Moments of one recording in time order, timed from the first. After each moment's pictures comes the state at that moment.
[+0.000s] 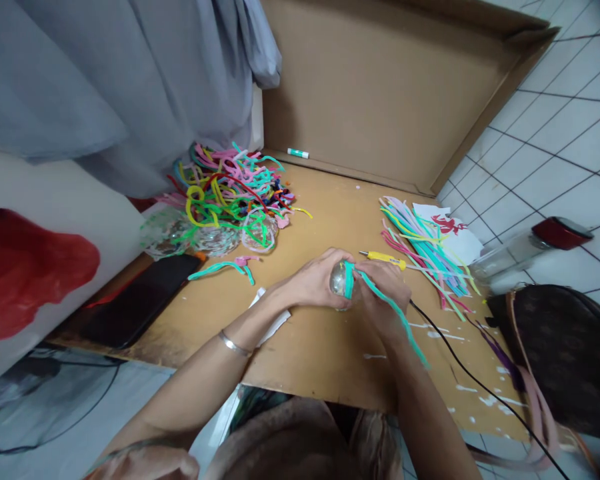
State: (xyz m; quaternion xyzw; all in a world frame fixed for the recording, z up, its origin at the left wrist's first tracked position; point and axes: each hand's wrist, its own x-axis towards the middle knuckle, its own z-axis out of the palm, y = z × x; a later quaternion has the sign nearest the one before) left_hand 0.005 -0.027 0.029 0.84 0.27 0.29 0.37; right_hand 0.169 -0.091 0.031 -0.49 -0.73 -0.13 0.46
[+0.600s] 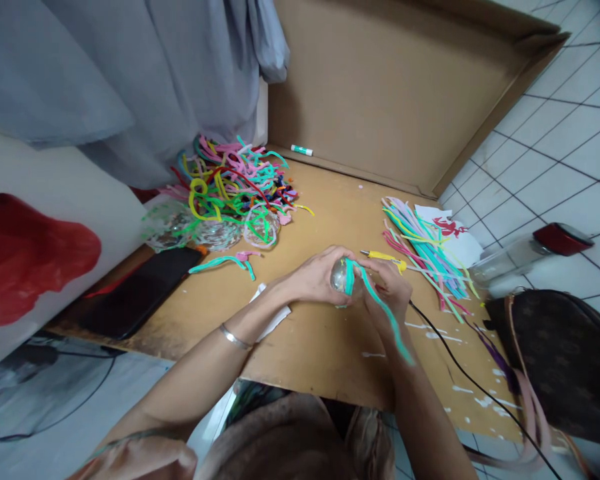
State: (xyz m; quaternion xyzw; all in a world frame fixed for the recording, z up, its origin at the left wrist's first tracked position) left_hand 0.005 -0.023 0.024 0.84 0.27 0.30 0.37; right_hand 0.171 -0.084 0.028 -0.49 -0.70 -0.09 0.51
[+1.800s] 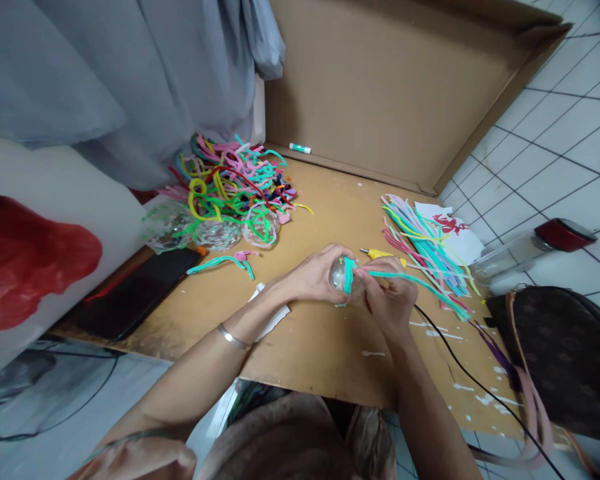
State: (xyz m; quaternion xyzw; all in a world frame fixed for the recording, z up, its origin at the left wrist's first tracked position) left_hand 0.004 -0.024 0.026 0.83 0.27 0.30 0.38; right_hand 0.165 -0.096 0.039 -0.53 -0.67 -0.02 0.52
